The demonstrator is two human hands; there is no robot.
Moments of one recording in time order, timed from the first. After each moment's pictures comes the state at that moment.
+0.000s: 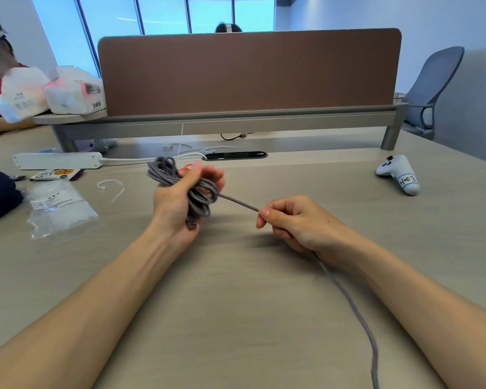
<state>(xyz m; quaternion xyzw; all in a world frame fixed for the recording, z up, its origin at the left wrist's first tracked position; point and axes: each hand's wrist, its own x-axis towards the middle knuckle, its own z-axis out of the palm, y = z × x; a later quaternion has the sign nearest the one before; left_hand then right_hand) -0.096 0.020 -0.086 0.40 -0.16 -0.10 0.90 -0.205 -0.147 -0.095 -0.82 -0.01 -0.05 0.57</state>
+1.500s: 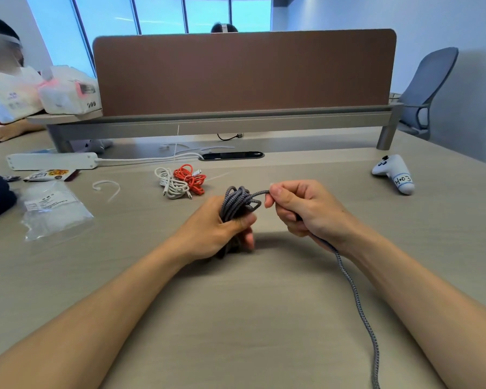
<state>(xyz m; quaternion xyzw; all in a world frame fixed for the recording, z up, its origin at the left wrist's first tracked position) -0.112 0.013 -0.107 0.74 -0.47 -0.07 0.48 -0.209 -0.156 -0.080 -0.73 -0.08 -0.07 0.68</state>
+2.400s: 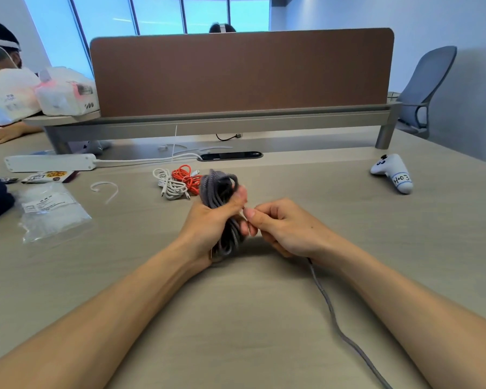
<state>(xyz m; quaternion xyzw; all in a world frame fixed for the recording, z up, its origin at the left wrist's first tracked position) -0.132 -0.002 -0.103 0.57 -0.27 -0.14 0.76 -0.204 -0.137 -0.095 -0.84 -0.05 -0.06 0.53</state>
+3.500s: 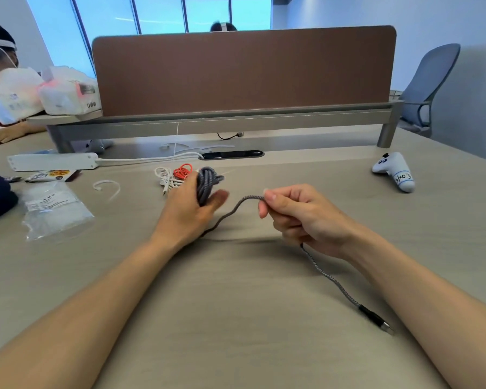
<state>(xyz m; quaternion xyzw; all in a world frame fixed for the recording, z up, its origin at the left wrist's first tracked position) -0.081 0.028 -0.109 0.83 -0.32 0.20 0.41 -0.216 -0.153 -0.080 -0.73 -0.10 0.00 0.68</state>
